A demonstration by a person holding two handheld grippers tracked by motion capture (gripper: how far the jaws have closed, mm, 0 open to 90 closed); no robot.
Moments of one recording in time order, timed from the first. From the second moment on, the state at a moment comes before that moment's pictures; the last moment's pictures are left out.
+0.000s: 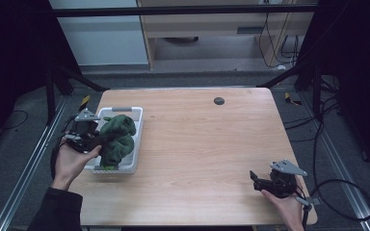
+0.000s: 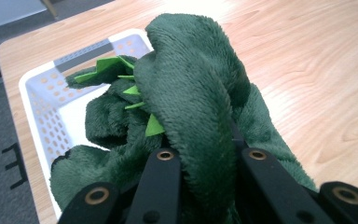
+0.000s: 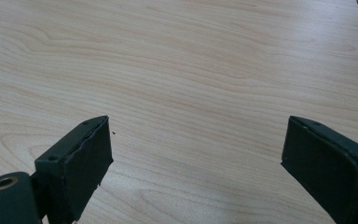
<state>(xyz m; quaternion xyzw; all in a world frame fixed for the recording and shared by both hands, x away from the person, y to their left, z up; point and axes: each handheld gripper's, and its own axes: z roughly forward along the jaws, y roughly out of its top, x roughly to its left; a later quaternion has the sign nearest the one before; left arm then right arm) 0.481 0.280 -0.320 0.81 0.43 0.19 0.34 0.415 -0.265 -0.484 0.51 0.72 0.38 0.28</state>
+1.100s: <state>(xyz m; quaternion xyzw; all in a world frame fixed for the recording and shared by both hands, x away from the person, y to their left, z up) 0.453 0.211 -0.292 0.87 0.32 0.17 0.33 0.414 -0.265 -0.484 0.51 0.72 0.38 0.28</state>
